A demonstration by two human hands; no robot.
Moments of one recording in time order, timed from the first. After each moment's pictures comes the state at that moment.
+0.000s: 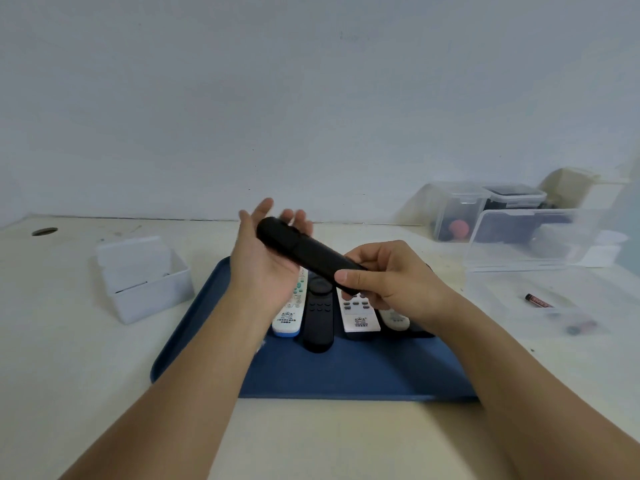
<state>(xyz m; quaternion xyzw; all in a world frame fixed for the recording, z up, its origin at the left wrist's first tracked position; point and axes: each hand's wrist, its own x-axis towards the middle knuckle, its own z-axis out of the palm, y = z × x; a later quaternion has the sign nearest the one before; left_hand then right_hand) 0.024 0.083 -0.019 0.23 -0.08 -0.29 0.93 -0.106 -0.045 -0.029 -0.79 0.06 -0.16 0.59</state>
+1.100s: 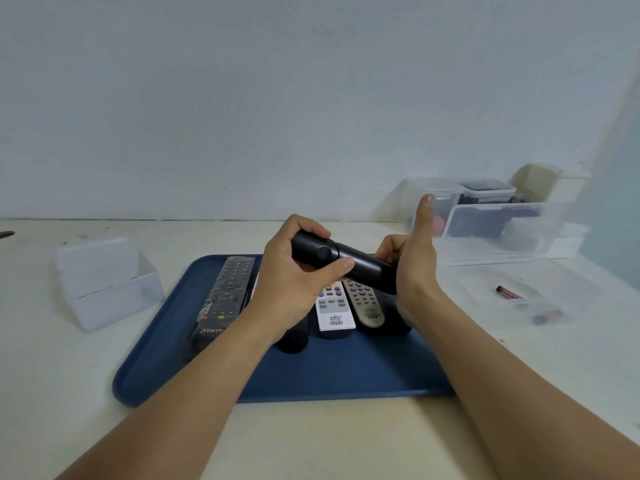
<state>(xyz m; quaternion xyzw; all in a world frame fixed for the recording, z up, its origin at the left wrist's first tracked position) -0.009 0.064 -0.049 0.58 -0.42 -0.07 0.69 -0.106 -0.069 -0.032 -0.60 0.31 -0.39 0.63</state>
